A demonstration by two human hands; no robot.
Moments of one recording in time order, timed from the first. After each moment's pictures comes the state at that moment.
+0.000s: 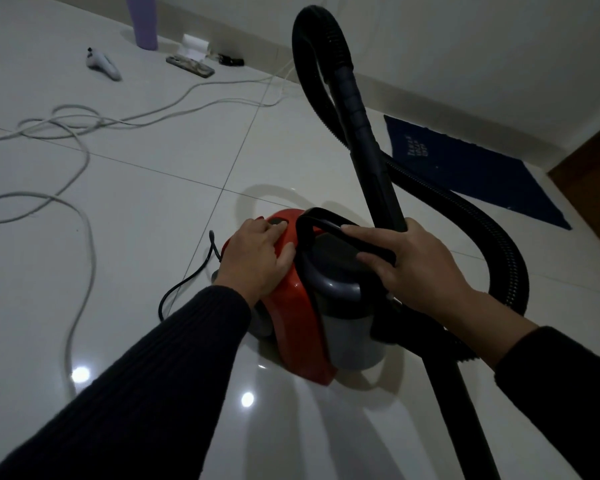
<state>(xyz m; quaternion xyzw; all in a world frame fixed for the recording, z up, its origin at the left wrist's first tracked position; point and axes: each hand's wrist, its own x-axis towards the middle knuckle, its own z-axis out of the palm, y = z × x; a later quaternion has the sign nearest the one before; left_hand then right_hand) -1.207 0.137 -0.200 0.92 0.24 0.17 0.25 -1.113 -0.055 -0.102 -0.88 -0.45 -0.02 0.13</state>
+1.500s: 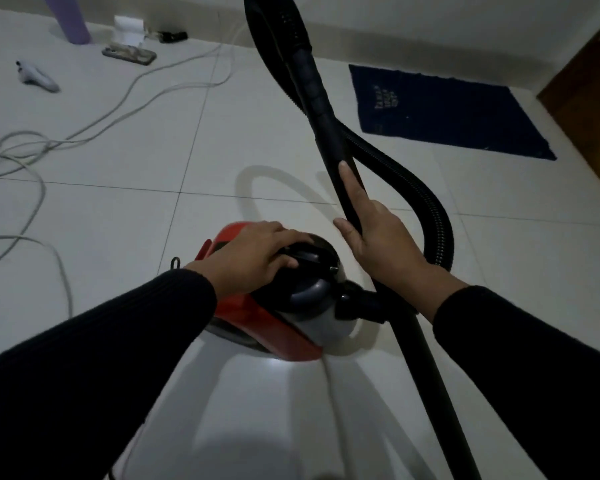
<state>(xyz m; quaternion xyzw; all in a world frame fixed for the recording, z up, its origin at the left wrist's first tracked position) -1.154 0.094 -0.108 0.97 -0.03 0.00 0.25 -1.050 -0.094 -0.074 -0.88 -0.40 0.03 0.26</state>
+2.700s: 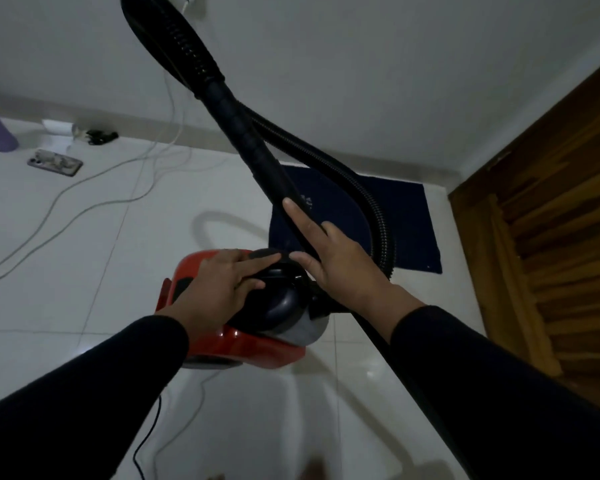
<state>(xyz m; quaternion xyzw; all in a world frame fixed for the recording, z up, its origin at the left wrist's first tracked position) -0.787 0.049 0.228 0.94 0.06 0.06 0.33 -0.661 -0.121 0.292 -0.84 -0.49 0.08 0.22</state>
